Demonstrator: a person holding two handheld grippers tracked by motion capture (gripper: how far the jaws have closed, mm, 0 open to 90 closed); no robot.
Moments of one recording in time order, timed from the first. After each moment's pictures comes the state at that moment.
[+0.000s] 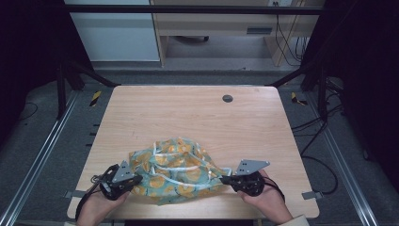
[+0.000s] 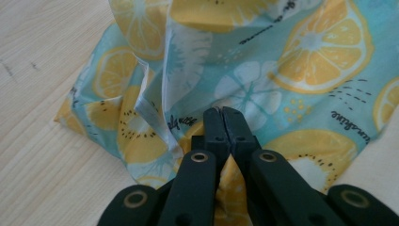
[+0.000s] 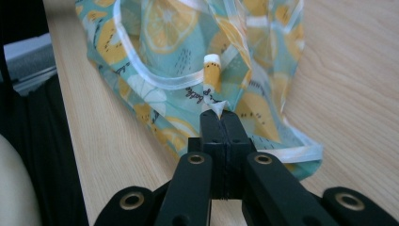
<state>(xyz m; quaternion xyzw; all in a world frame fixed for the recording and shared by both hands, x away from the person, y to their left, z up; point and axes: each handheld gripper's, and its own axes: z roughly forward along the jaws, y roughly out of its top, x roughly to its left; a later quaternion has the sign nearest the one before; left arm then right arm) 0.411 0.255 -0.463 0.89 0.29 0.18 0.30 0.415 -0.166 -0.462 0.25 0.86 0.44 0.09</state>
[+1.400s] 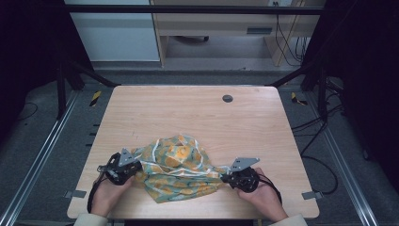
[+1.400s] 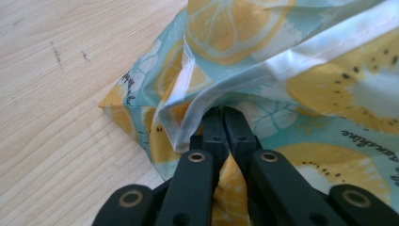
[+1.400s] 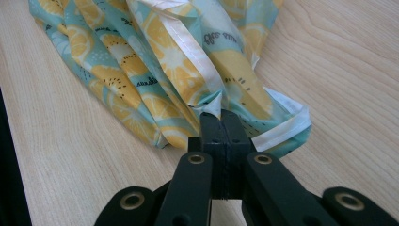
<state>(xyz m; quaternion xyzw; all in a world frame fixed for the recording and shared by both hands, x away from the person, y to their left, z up) 0.454 0.256 -0.482 0.85 0.38 0.22 0.30 0.431 -0.158 -0.479 0.29 0.88 0.38 0.09</state>
